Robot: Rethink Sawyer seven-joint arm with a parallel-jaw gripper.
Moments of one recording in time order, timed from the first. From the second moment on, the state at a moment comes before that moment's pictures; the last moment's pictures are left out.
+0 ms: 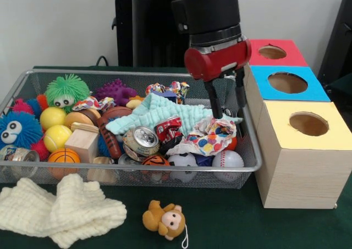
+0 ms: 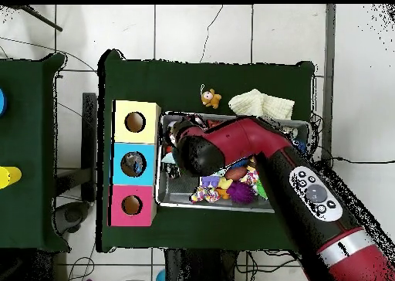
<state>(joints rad) -0.72 -0.65 0.83 1.73 -0.73 0.50 1.50</state>
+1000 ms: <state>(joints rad) -0.60 -0.77 0.72 1.75 -0.69 0.87 1.50</state>
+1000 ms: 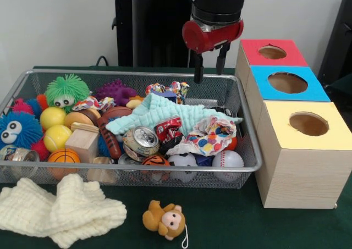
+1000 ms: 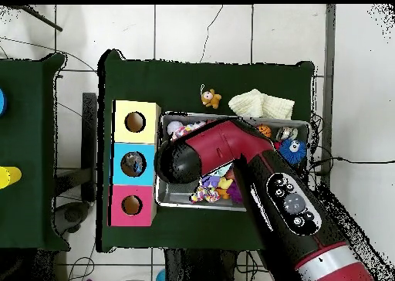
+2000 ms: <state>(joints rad) -0.57 -0.80 0.72 1.69 -0.61 0.90 1.50</state>
